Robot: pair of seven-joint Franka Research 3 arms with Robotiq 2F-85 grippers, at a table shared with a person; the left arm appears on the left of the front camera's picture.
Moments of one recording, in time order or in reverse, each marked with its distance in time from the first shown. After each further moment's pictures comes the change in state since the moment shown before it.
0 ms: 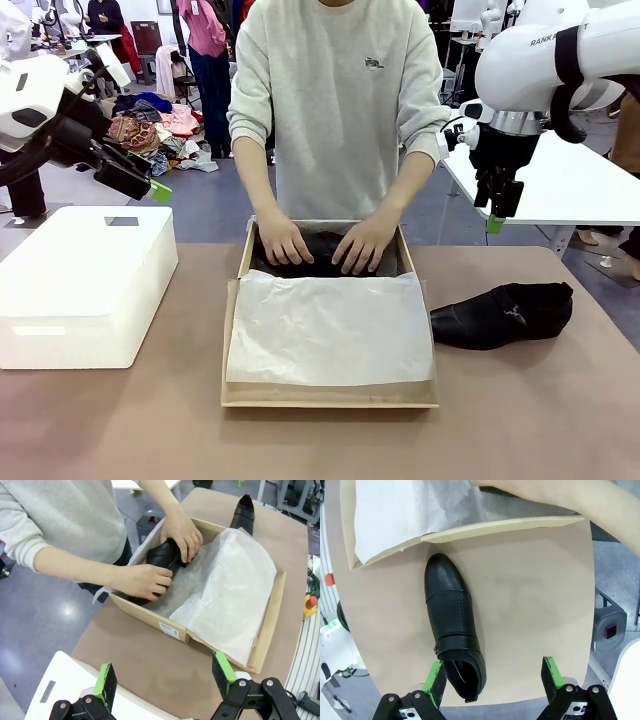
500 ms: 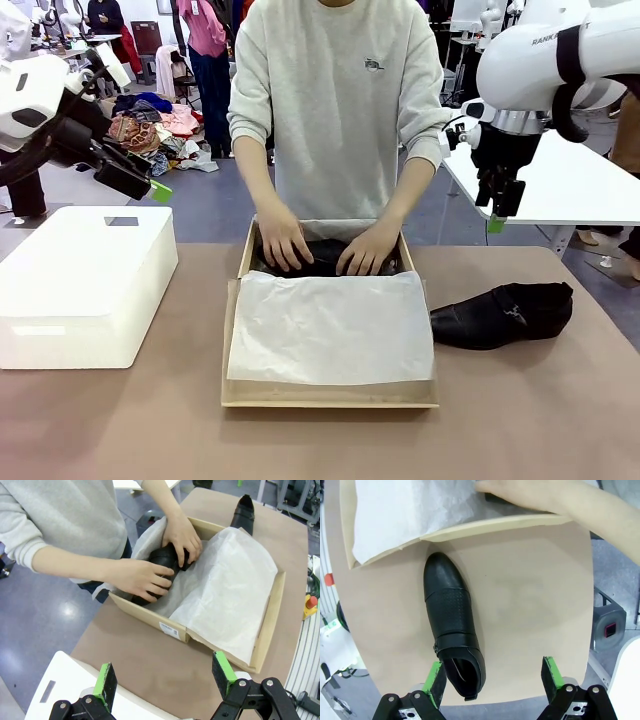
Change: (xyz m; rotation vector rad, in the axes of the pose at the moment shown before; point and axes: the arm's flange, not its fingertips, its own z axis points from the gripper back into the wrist) left arm 0.000 0.000 0.000 0.000 0.000 0.000; right arm -0.005 0.000 0.004 -0.008 -0.002 -0.010
